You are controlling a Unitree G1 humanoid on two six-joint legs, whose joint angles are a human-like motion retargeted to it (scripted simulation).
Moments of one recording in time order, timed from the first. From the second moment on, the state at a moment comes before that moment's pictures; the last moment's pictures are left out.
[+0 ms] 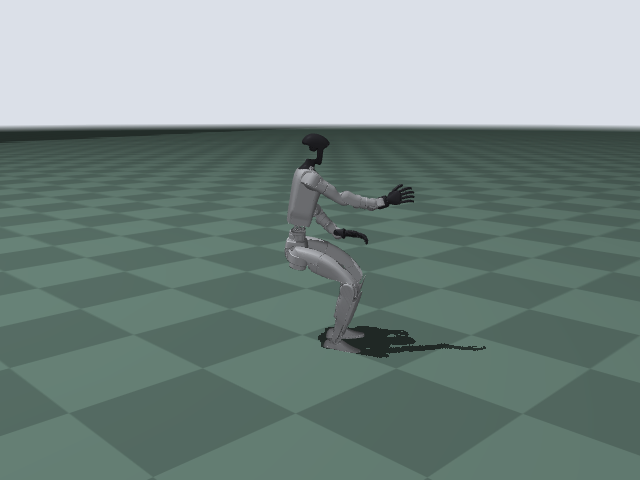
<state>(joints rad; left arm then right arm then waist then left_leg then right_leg) -0.40 0.09 -0.41 0.85 1.06 -0.30 0.64 -1.24 -0.22 -0.05 1.22 -0.28 -0.34 -0.69 0.20 -0.08 0.14 -1.23 -0.08 0.33 1.41 -0.37 0.20 -1.27 -0.39 -0.10 1.48 -0.32 -0.02</state>
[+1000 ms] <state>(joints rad) -0.40 0.10 -0.41 0.83 1.06 -0.30 0.62 -1.24 -0.27 -0.06 1.23 -0.34 -0.19 -0.56 0.20 -0.09 0.14 -1.22 -0.08 0.33 1.41 -0.37 0.20 -1.26 -0.38 -0.10 1.48 -0.31 -0.02</state>
